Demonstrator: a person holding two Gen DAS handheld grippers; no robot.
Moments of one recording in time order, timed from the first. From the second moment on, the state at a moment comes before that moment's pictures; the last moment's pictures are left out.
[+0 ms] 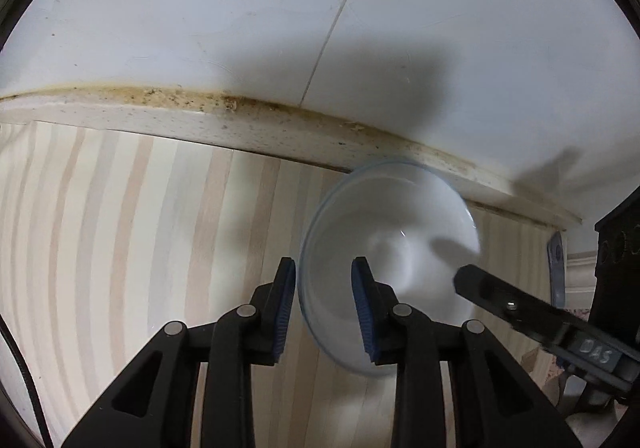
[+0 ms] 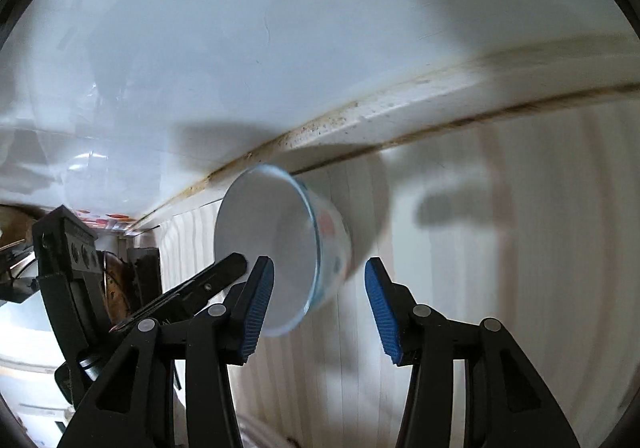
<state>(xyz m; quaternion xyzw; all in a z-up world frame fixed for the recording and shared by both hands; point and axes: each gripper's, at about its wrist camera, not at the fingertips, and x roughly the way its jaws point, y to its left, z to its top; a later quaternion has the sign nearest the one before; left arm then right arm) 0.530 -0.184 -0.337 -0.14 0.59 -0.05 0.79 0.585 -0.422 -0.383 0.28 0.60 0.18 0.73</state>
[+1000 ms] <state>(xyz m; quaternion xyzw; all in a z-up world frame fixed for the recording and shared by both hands) 0.373 -0.255 -0.214 -0.06 0.52 -0.14 0.84 0.403 -0.451 -0.252 0.25 0.52 0.12 0.81</state>
